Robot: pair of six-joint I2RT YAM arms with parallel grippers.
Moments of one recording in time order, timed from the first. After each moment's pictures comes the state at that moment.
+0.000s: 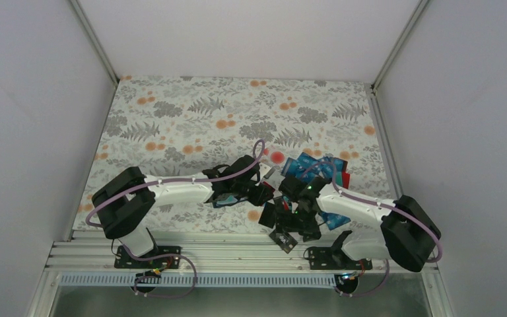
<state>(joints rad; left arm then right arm) -1.00 1.63 0.89 -0.06 0.26 -0.48 0.82 1.27 0.61 -0.96 -0.36 0.88</state>
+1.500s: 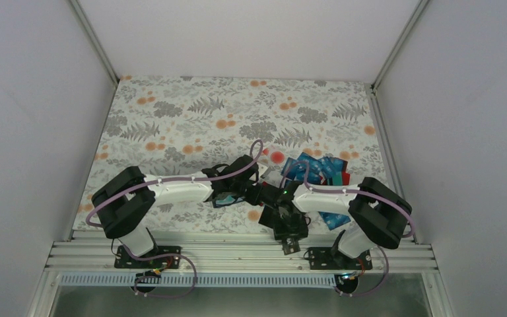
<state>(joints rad) -0.99 1.63 0.89 -0.12 0.23 -0.48 1.00 1.53 0.69 -0.91 -0.21 0.89</state>
